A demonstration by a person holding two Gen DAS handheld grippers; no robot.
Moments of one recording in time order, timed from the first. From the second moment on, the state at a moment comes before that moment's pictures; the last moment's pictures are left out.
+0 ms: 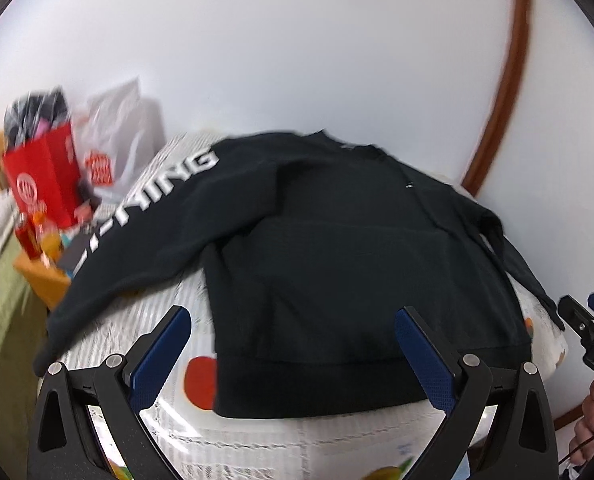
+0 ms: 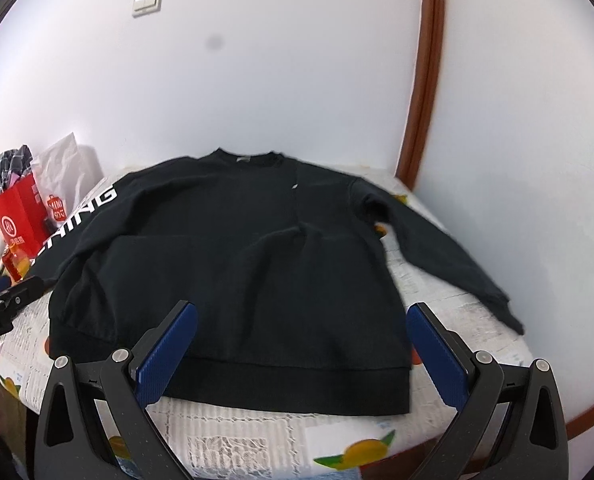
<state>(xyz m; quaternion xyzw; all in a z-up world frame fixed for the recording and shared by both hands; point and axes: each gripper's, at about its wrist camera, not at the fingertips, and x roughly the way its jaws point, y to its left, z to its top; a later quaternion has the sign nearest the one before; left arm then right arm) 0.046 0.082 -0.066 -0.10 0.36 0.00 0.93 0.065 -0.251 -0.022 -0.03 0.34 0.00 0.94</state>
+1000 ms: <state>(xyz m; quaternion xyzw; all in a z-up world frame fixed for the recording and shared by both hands) 0.112 0.249 -0.154 -0.30 0.34 0.20 0.86 0.178 -0.211 -0.105 -0.07 0.42 0.05 0.91</state>
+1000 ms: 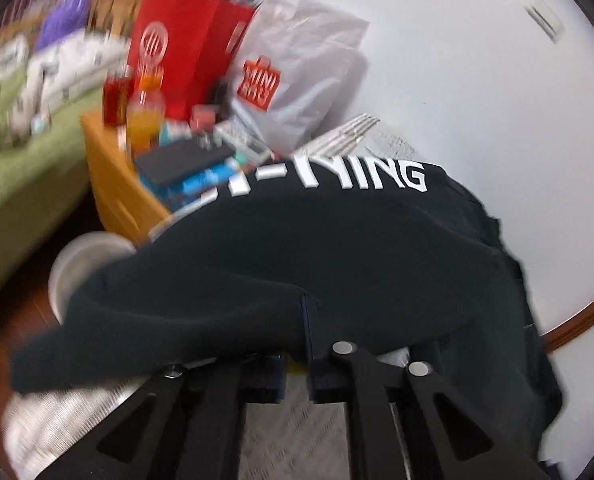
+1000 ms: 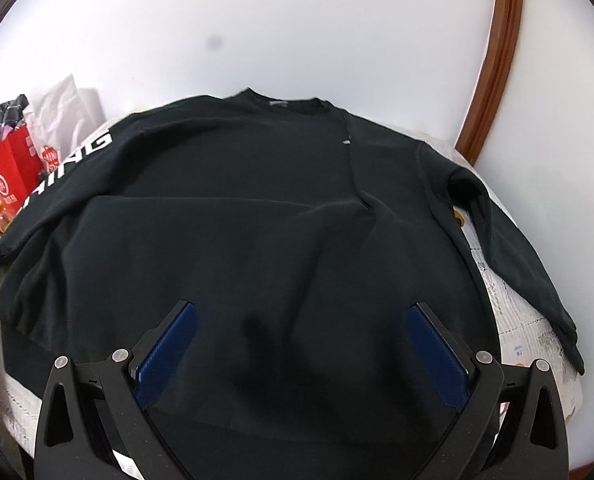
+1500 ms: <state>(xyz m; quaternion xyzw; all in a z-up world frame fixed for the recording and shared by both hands) 0.223 0.106 0.003 -0.10 0.26 0.08 0.96 0.224 -0.300 -0.075 -0.03 0.40 0.04 0.92</state>
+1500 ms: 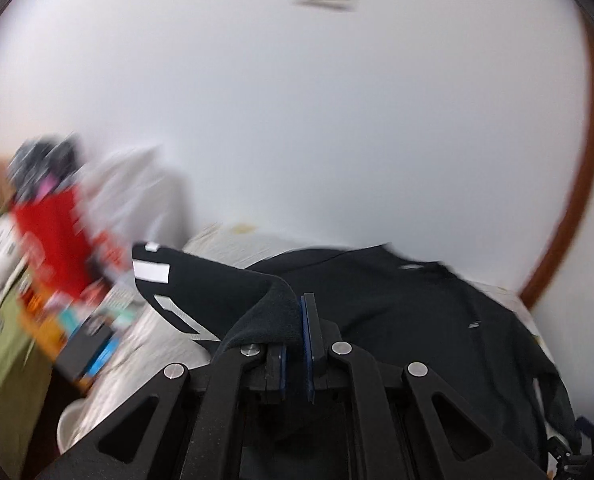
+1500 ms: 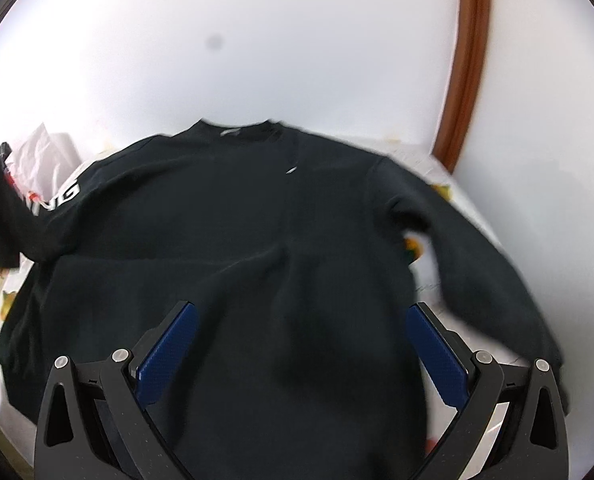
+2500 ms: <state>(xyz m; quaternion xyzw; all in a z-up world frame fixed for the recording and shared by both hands) 0.265 -0.066 0.002 -0.06 0.34 -0.17 0.92 0.199 -0.320 -0.080 -0.07 0.39 0.06 0.92</state>
